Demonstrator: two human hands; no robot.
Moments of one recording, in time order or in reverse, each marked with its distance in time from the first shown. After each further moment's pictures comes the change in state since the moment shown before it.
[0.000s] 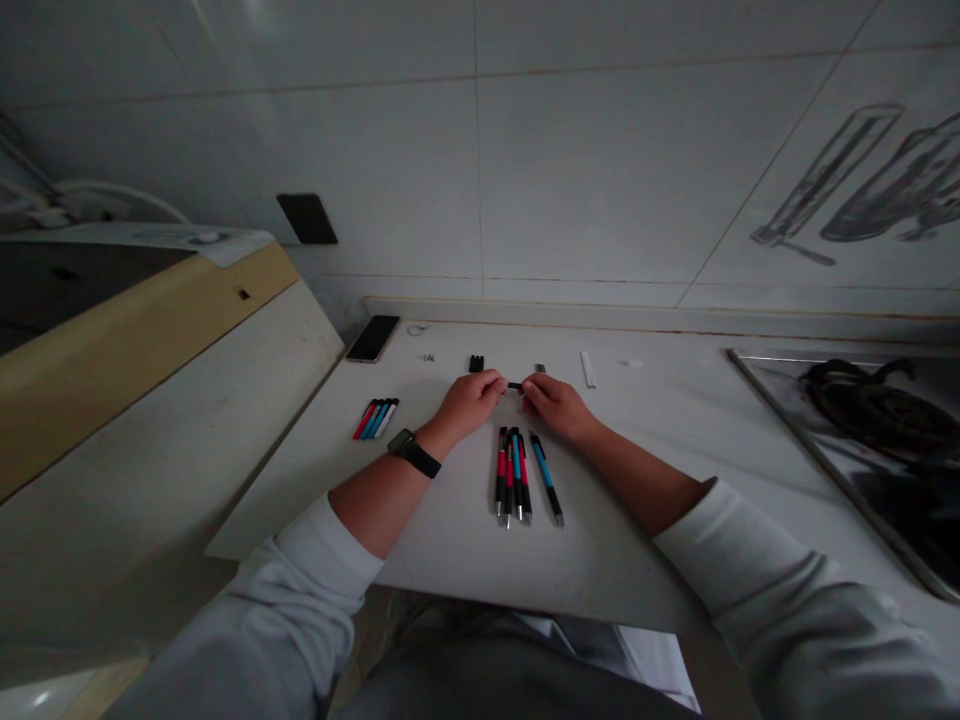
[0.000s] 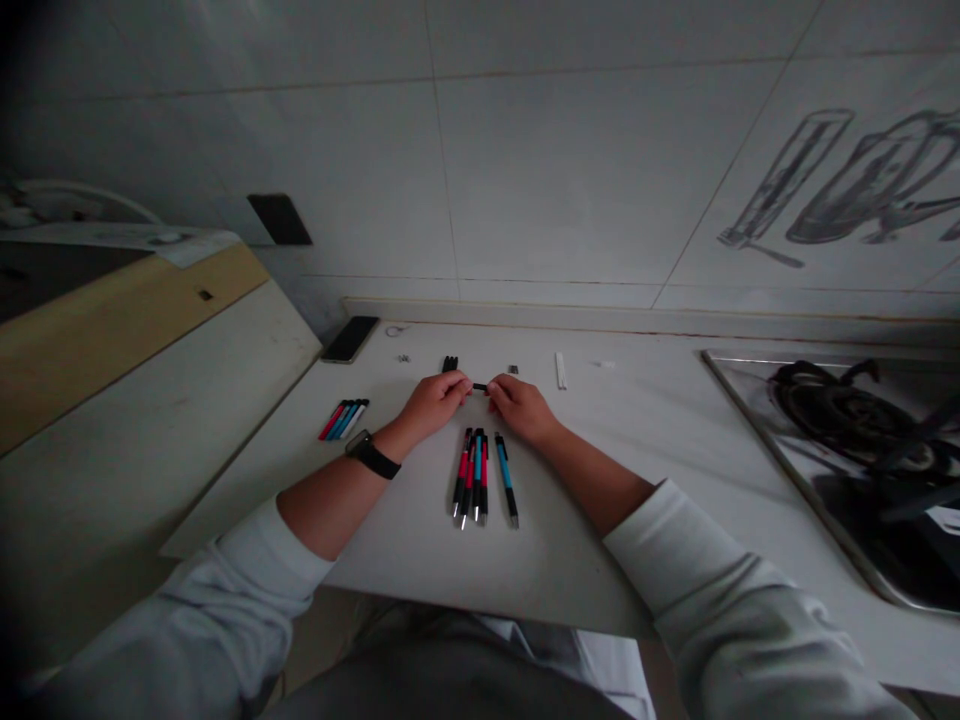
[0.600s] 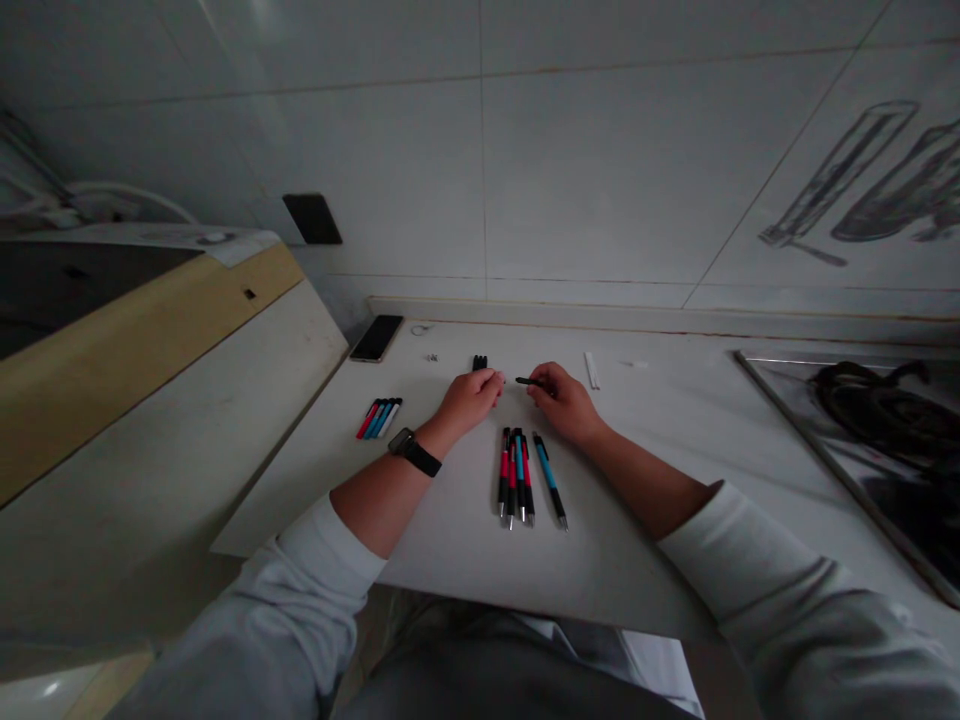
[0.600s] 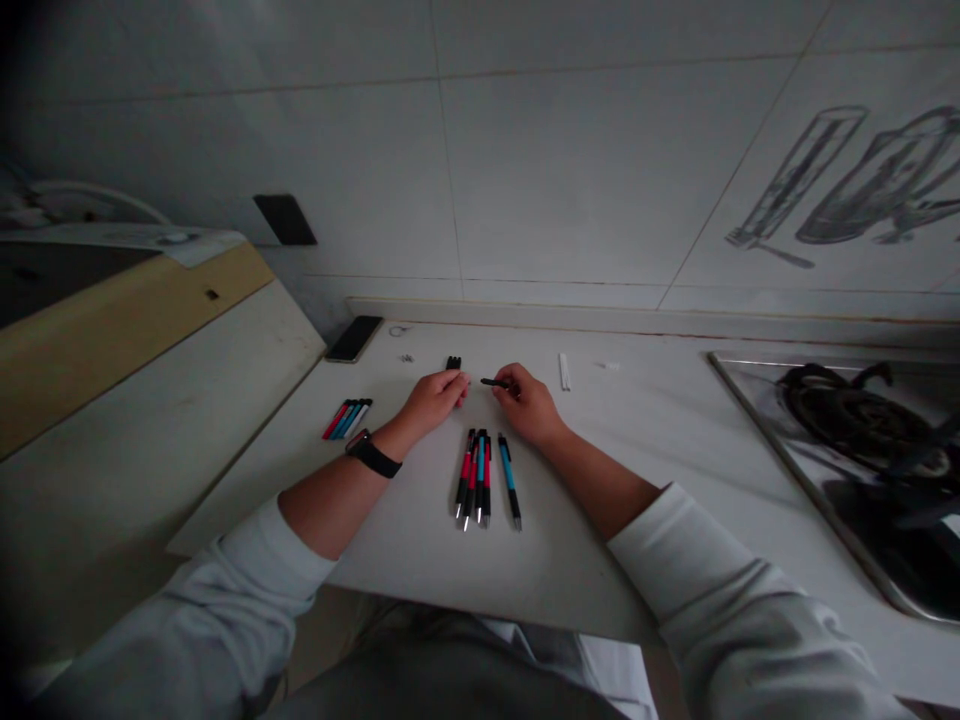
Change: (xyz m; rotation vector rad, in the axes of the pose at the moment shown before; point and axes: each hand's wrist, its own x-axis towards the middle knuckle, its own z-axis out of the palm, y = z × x) left_hand 0.001 0.002 -0.005 -0.067 0.023 -0.108; right_hand 0.000 0.005 0.002 0.047 0.155 -0.035
